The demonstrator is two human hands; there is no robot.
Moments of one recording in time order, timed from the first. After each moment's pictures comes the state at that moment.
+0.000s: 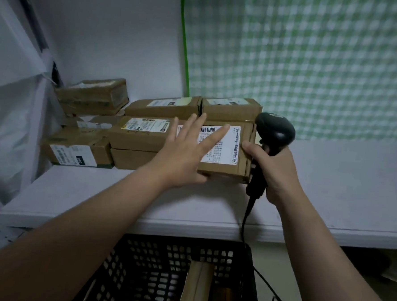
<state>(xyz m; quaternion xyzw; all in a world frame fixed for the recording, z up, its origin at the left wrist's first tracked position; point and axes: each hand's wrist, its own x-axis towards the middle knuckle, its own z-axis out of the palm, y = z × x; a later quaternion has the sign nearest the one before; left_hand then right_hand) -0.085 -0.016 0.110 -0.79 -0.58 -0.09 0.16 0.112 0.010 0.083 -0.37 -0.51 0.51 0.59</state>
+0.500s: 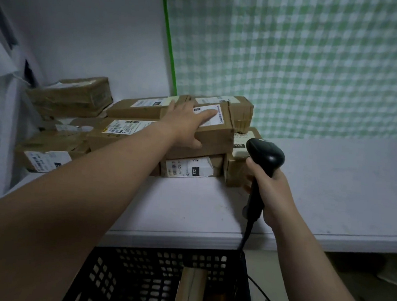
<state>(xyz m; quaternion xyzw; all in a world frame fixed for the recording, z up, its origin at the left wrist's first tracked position) -0.083 0.098 0.142 -0.77 -0.63 0.01 0.12 0.129 0.028 0.043 -0.46 -0.41 0.54 0.57</state>
